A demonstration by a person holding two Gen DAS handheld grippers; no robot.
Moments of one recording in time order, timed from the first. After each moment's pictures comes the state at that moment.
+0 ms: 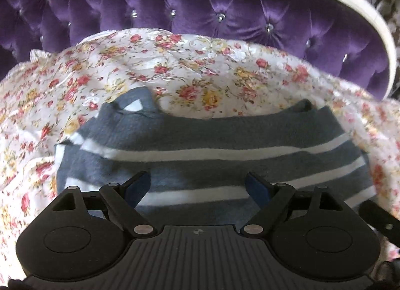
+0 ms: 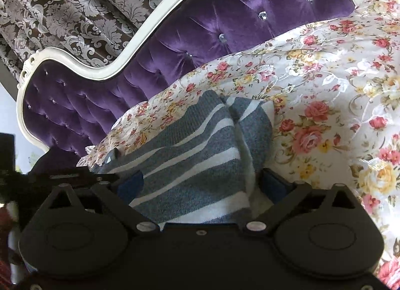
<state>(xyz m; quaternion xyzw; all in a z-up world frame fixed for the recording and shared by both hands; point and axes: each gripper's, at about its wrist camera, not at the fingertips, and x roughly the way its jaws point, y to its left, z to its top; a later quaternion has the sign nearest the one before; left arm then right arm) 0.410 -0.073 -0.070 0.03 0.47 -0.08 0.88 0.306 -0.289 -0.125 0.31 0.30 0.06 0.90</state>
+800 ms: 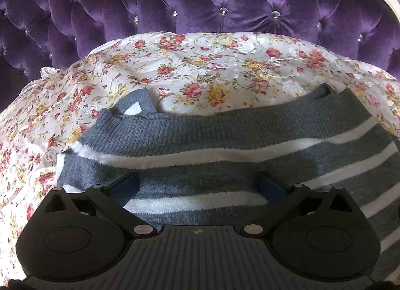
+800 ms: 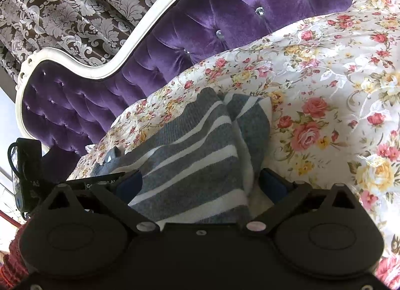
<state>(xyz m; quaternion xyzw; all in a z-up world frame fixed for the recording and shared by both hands) 0.415 -0.092 -0.094 0.09 0.45 -0.04 0.89 0.305 -0.290 -0.124 0.32 0.31 0.06 0.89</state>
